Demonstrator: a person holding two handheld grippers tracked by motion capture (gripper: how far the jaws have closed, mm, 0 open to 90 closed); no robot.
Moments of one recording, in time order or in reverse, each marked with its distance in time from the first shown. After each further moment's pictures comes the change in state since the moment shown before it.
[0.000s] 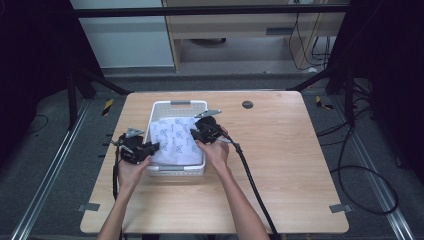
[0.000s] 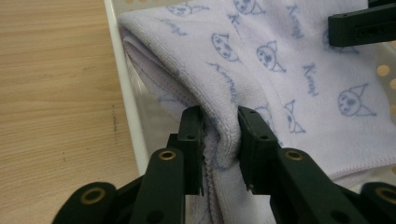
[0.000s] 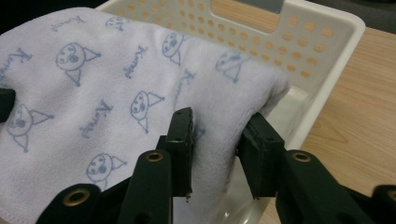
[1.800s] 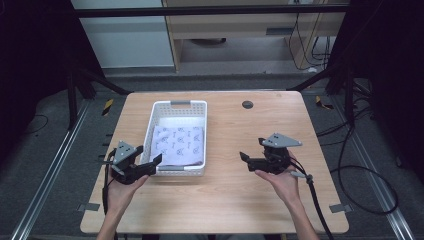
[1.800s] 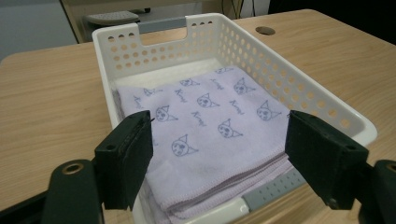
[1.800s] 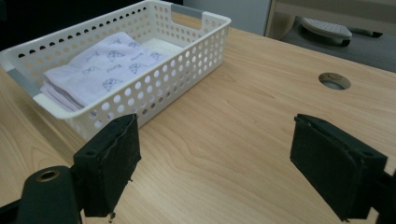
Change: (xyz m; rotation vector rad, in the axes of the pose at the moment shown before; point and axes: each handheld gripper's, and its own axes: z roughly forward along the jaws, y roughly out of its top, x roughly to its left) left arm -0.031 -0.032 -0.065 -0.225 -0.044 0.121; right arm -0.067 -0.097 -0.180 -0.183 -0.019 -0.044
